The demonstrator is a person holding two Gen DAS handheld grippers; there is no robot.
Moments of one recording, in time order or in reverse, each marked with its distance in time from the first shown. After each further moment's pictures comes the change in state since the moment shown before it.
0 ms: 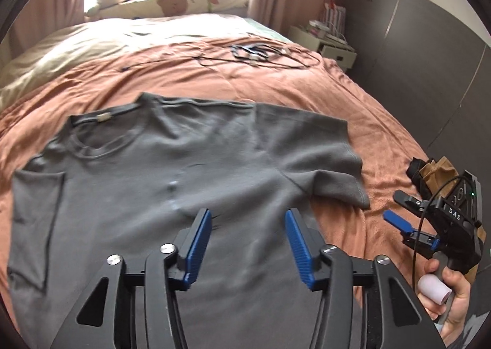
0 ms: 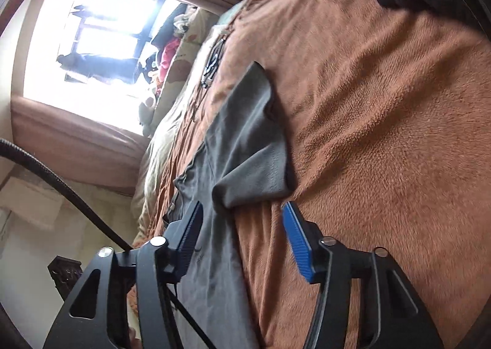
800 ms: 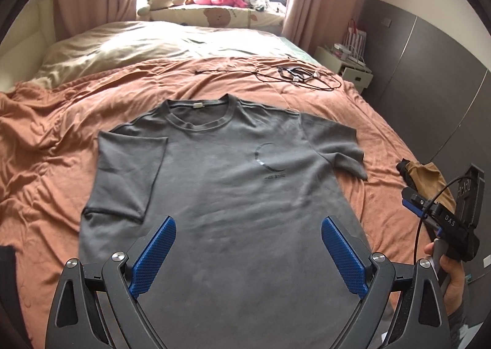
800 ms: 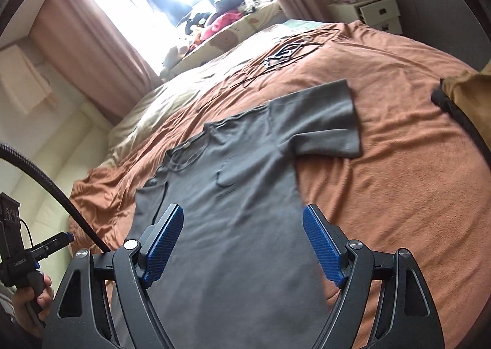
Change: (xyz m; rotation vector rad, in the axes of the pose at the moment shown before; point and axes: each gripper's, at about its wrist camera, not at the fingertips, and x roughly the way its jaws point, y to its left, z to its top) left arm -0.189 0.086 -0.071 -0.099 -0.048 0.073; right arm -0.081 0.132 -0.107 -0.518 -0.032 -0.180
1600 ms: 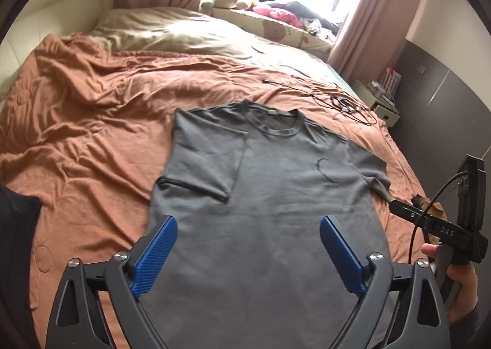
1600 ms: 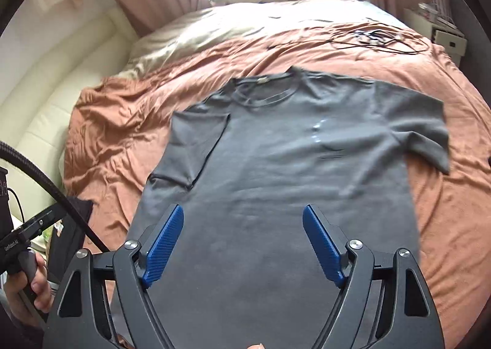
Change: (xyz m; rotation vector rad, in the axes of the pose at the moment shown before) left arm -0.077 0.141 -0.041 -0.208 -0.061 0.044; right arm 0.080 0.198 -0.003 -0.317 0.271 -0.045
